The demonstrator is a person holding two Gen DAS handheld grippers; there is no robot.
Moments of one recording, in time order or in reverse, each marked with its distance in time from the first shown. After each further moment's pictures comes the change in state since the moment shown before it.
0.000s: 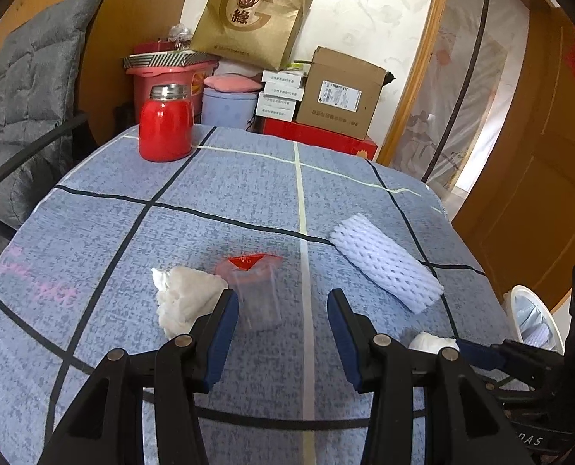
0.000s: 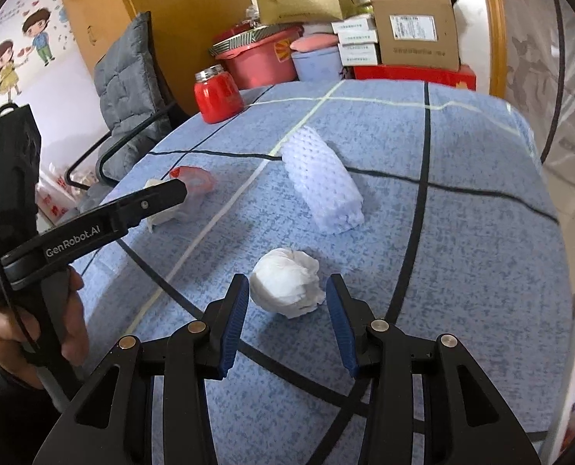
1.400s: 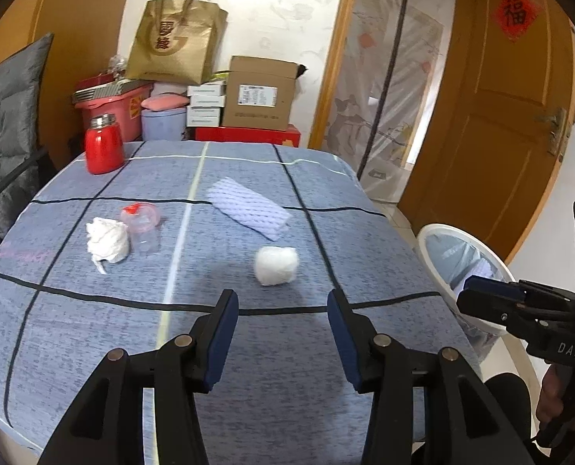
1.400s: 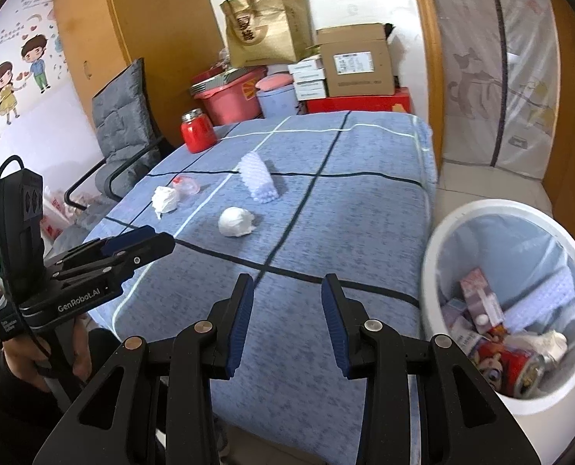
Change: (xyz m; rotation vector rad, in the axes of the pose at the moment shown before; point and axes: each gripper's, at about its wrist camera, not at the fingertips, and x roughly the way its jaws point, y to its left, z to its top) left arm -0.086 -0.096 -0.069 0.167 -0.021 -0.115; right arm -0.139 -0.024 -0.067 0.026 -0.124 -0.092
